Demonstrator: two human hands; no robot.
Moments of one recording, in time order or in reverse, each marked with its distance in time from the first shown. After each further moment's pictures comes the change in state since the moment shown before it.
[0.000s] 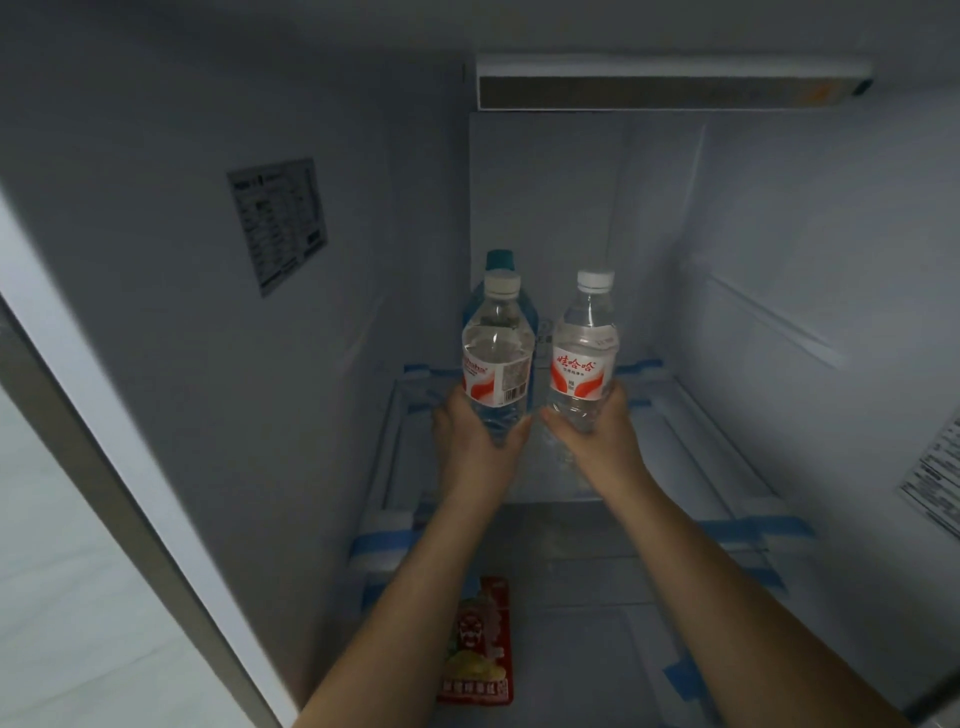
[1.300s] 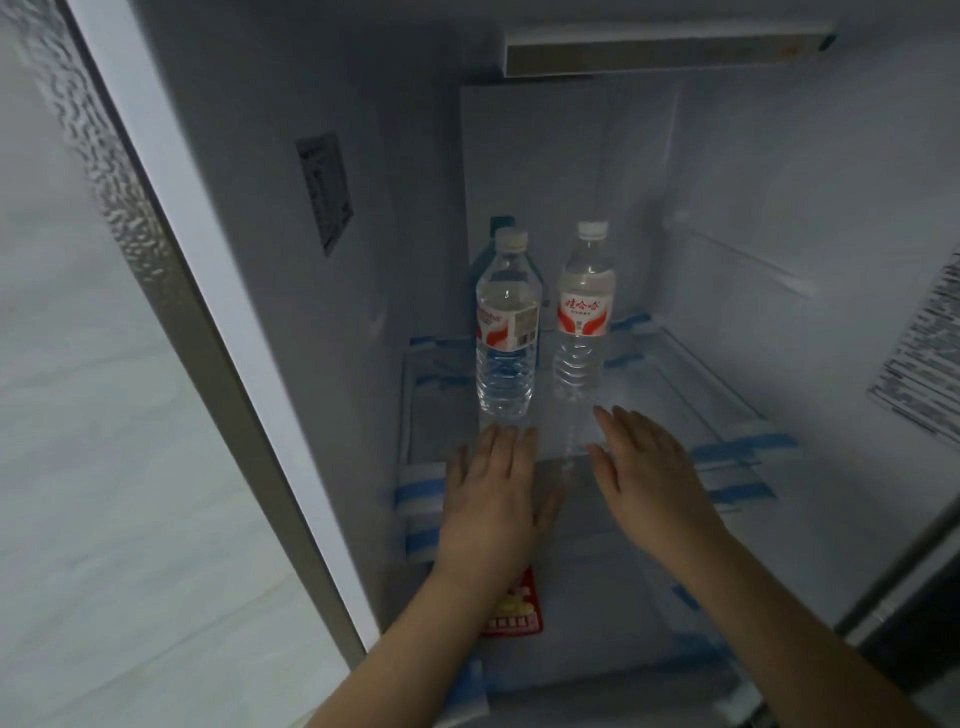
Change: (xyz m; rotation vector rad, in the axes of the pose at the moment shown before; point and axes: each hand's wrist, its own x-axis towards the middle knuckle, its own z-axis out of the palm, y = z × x) left_hand -0.092 -0.032 -0.062 0.685 -0.213 0.639; right_hand -0.122 -0.015 -0.024 -1.064 -0.109 -0.177
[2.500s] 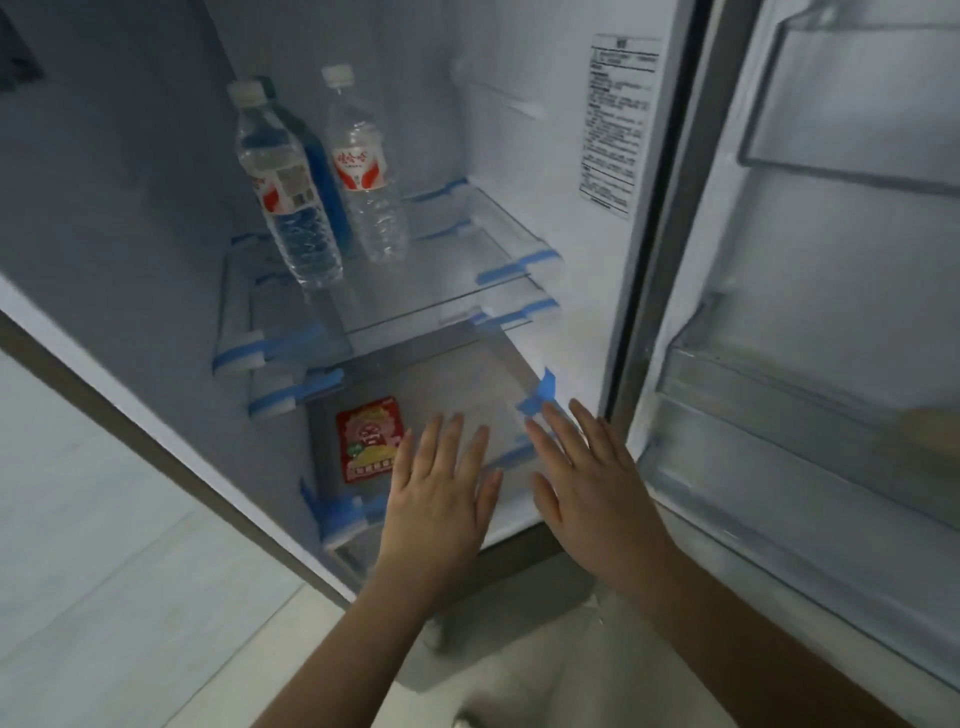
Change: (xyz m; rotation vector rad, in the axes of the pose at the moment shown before) left_hand -0.158 0.143 0.005 0.085 -0.305 0.159; right_hand -0.248 0.065 -0.039 -0.133 -0.181 0.086
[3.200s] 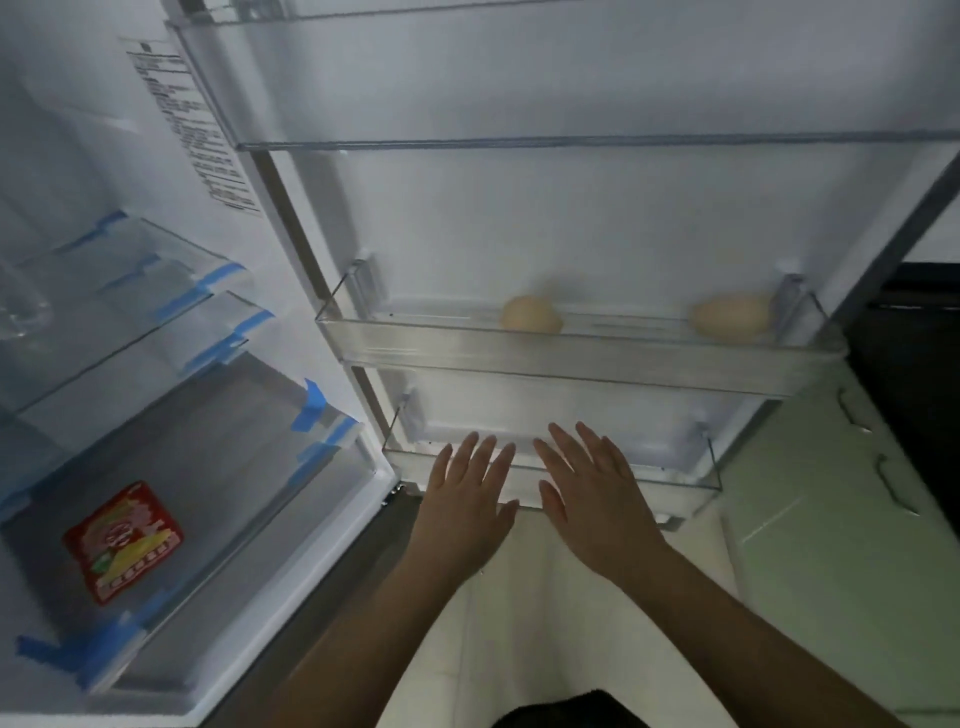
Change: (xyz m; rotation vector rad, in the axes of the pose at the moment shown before) left_hand -0.011 0.215 0.071 -0.210 -0.212 0.658; right_hand -0.204 0.125 0.003 -0.062 -0.023 0.612
